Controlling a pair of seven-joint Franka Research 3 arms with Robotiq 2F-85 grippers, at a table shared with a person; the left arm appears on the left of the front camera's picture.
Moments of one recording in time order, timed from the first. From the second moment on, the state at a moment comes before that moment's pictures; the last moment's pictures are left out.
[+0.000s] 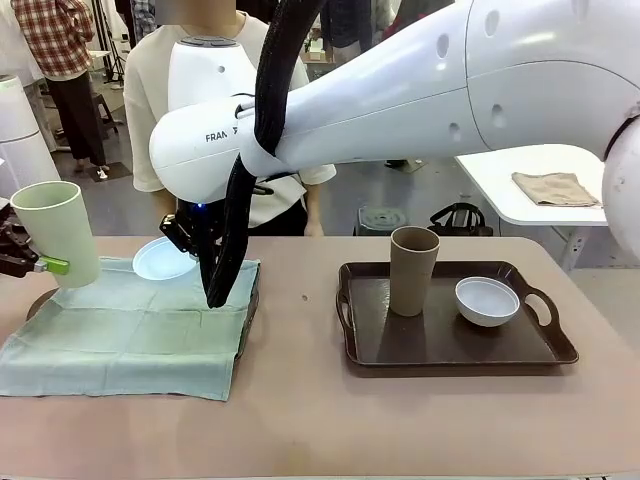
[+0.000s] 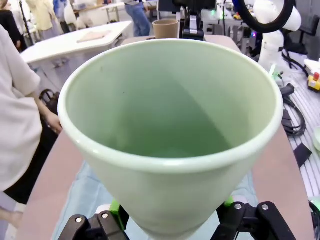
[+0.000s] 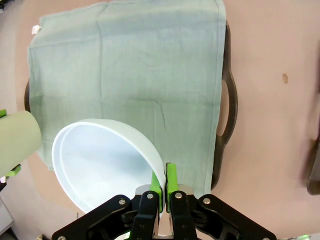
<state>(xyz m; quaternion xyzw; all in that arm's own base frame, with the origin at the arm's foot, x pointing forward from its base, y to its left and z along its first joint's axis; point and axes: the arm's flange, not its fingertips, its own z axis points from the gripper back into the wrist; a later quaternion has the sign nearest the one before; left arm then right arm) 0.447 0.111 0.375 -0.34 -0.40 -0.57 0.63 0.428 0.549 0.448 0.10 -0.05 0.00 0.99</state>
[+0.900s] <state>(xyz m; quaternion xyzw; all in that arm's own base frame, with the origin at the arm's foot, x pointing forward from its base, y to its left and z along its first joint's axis) 0.461 0.094 0.312 -0.36 -0.43 -0.58 0.59 0.462 0.550 0.357 0.10 -0.05 -0.01 0.99</state>
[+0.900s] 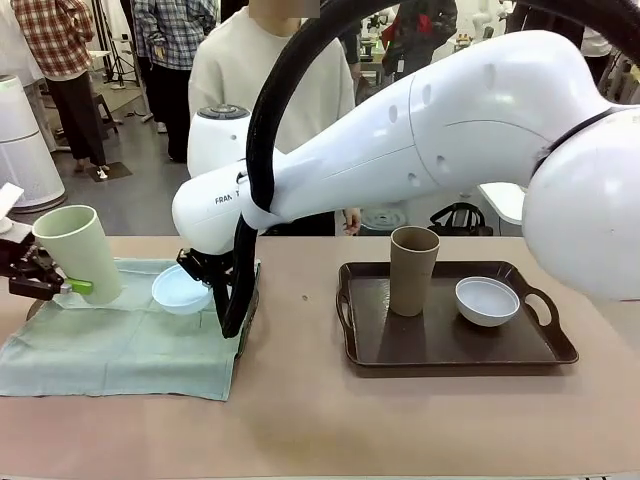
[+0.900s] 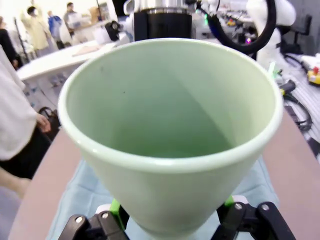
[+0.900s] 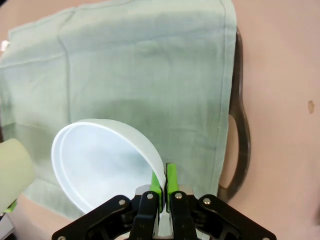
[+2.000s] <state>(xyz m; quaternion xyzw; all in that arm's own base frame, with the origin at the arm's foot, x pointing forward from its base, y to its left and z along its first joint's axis) 0.485 0.077 0.263 -0.35 -0.39 -0.59 0.61 0.463 0.549 0.335 0.08 -0.03 -0.01 1.00</state>
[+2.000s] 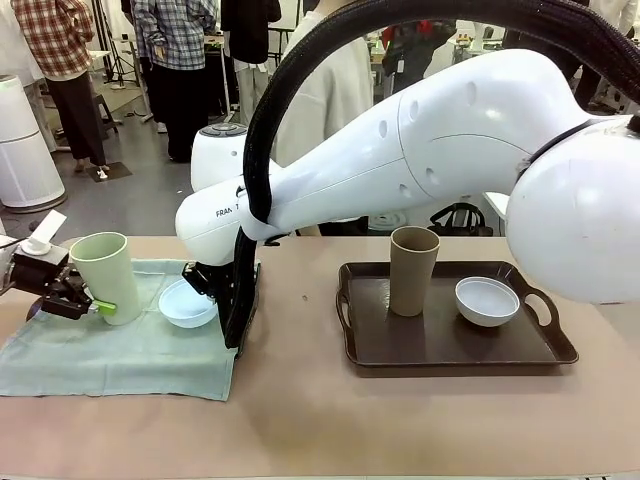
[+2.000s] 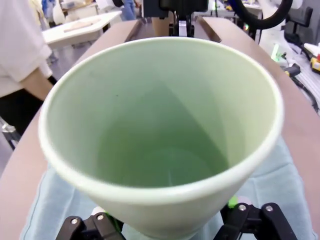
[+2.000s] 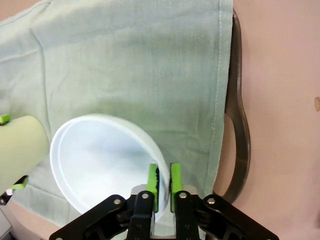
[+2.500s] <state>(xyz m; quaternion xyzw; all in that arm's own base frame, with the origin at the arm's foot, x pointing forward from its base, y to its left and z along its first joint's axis) 0.495 0.101 0.285 -0.28 -0.37 -0.60 0.65 0.454 0.543 0.391 0.09 -0.05 0.00 1.00</state>
